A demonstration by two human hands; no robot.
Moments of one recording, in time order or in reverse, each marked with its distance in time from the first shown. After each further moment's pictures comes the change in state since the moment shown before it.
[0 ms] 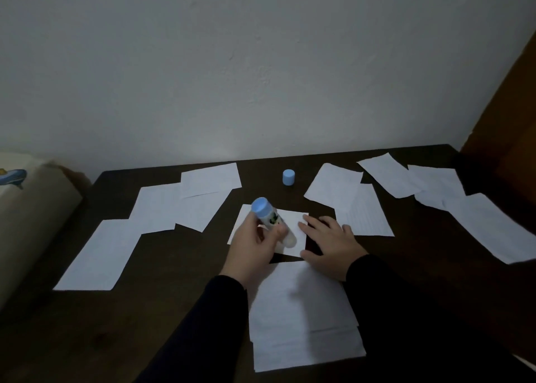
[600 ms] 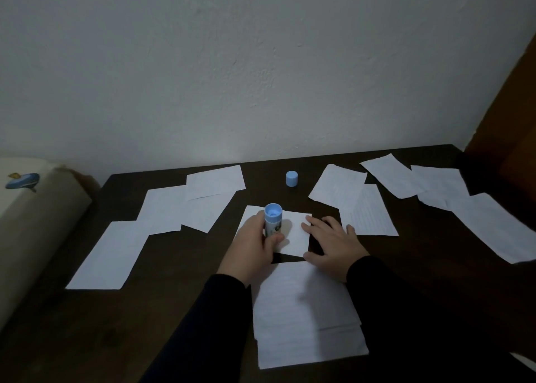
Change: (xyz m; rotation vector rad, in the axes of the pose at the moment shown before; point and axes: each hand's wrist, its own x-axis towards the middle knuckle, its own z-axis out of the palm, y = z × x) left_hand 0.009 -0.005 -0.011 0.515 -0.064 0.123; right_hand -0.002 0.000 0.003 0.023 0.024 0.002
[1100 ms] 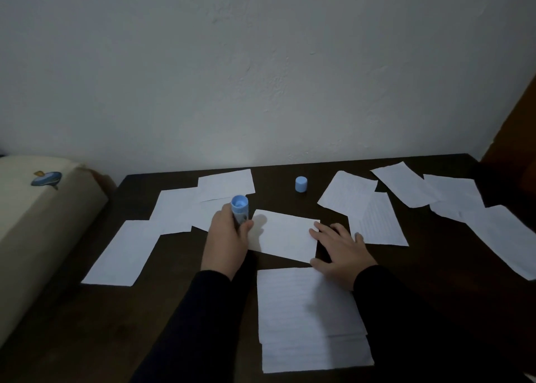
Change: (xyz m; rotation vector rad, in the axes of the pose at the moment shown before) left_hand 0.011 -0.033 -0.025 -0.018 0.302 -0.148; right_hand -0.006 -0.001 0.001 0.020 -0.010 -0.007
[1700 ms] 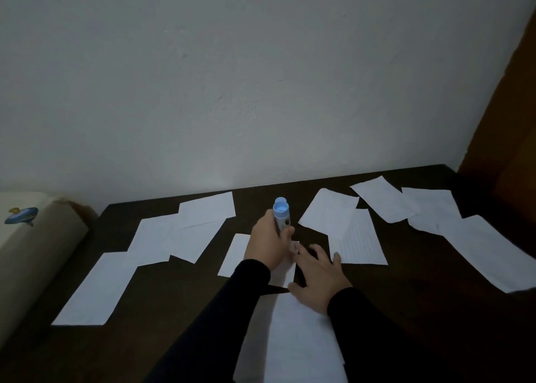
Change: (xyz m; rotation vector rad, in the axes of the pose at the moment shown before) left_hand 0.024 0.078 0.077 -0.052 -0.182 0.091; right_hand 0.001 -0.001 -0.005 0.105 0.026 -0.046
